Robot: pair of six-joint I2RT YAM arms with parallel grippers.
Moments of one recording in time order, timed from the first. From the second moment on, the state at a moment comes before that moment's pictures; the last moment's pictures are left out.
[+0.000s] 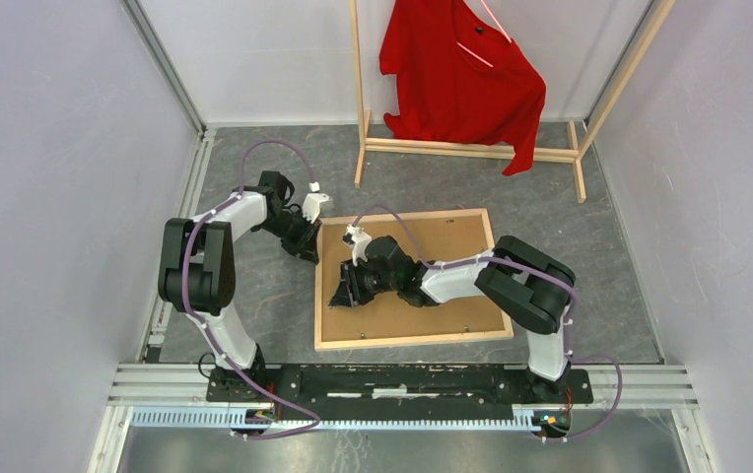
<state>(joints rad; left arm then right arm) -0.11 1.79 1.11 -0.75 0.60 0.62 1.00 1.92 0.93 0.45 -0.33 0.64</state>
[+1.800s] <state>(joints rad) -0.11 1.79 1.11 -0.76 0.60 0.62 1.01 2.00 0.96 0.49 -0.36 0.70</state>
